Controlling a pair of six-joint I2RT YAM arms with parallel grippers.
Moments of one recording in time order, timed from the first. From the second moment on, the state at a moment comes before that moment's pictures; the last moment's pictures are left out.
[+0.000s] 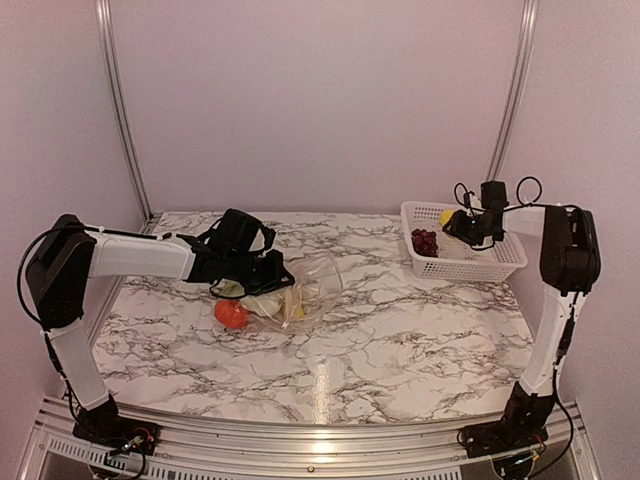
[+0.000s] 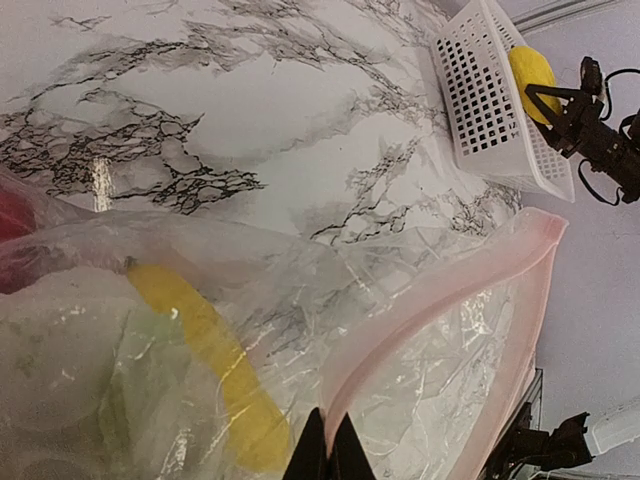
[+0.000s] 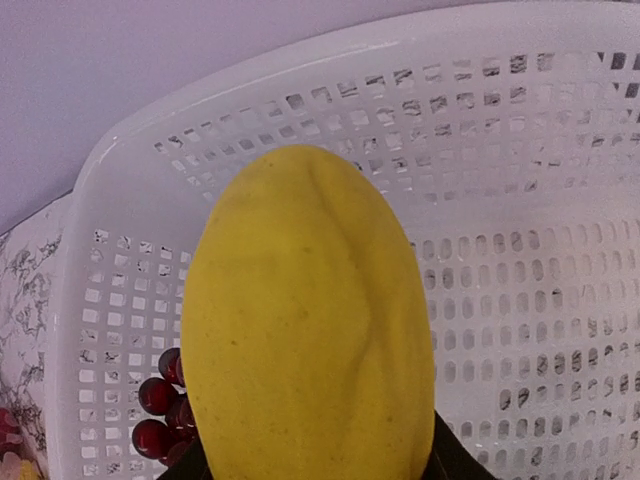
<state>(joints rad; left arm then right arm) -0.70 1.81 1.17 -0.07 0.26 -0.80 -0.07 2.03 1.48 -0.21 -0.32 0.28</state>
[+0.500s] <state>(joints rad) -0.70 1.81 1.17 -0.07 0.26 -0.79 -0.07 2.09 1.61 -0.31 -0.32 0.23</state>
